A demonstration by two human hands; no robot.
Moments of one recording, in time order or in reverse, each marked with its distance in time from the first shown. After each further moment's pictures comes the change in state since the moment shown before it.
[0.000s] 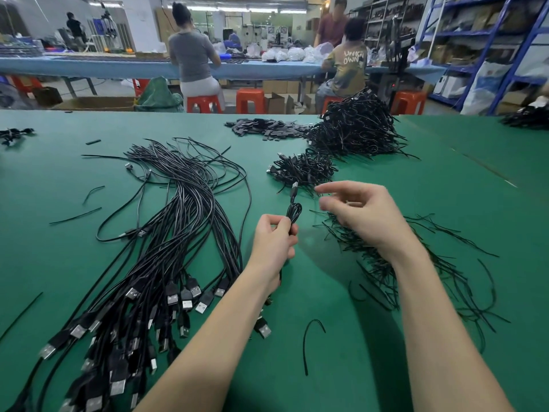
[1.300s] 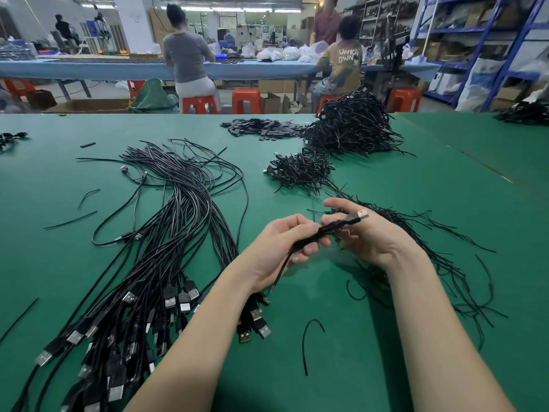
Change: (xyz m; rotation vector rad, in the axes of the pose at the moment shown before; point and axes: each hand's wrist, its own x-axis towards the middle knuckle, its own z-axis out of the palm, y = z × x) left_hand -0.007 0.014 -0.008 -0.073 -0.571 -0.046; right_hand 0.001 0.027 -0.003 0.463 -0.144 0.478
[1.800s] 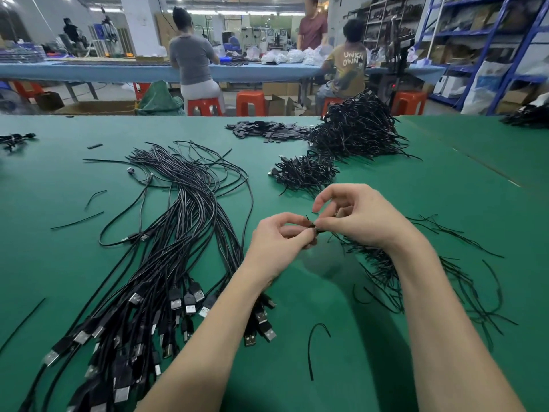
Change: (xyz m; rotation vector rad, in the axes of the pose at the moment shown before) left_hand 0.004 -0.004 -0.005 0.371 0.400 0.121; right_hand -0.010 -0.032 0.021 -0.801 0.022 -0.401
